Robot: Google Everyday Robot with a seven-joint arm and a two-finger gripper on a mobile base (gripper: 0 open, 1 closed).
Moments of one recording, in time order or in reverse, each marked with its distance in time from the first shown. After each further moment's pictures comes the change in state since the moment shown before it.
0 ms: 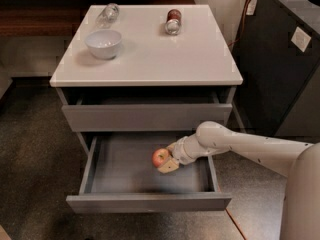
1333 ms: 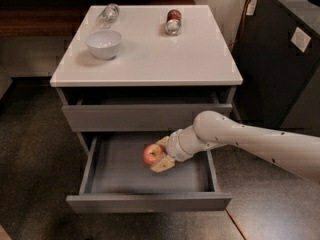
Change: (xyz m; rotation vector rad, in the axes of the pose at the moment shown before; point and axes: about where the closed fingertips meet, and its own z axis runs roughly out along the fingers) arm -0.072 0.058 -0.062 -0.025 -0.019 -0.163
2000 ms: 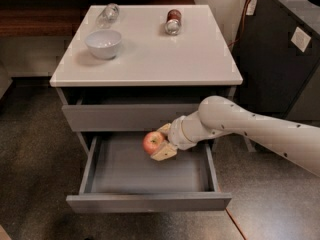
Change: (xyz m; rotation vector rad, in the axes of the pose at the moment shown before) arm -0.037 -0.010 -0.044 0.038 -0.018 -0.041
